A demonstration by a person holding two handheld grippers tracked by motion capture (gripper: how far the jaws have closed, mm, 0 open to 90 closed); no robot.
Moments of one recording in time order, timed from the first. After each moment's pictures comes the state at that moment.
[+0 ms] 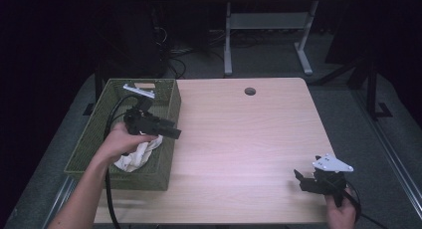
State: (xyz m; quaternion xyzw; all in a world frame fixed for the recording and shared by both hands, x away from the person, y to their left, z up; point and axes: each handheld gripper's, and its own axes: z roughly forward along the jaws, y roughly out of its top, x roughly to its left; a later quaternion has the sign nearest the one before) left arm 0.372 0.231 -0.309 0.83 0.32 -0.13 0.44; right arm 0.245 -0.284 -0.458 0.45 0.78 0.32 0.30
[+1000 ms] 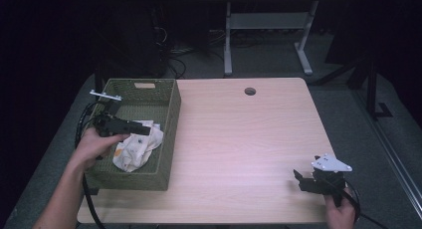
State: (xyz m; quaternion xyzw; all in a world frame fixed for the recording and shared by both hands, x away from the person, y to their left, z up) left arm 0.378 0.320 -0.334 0.79 0.44 -0.09 0.42; right arm 0.246 -0.282 -0.459 0.45 0.78 0.32 0.30
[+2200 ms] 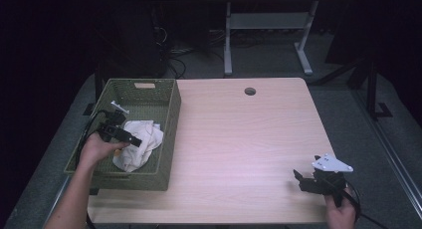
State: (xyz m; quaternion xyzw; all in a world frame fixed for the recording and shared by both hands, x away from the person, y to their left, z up) left arm 0.399 0.327 -0.390 0.83 0.54 0.02 0.17; right arm 0.245 -0.282 -0.457 0.44 0.78 0.32 0.30
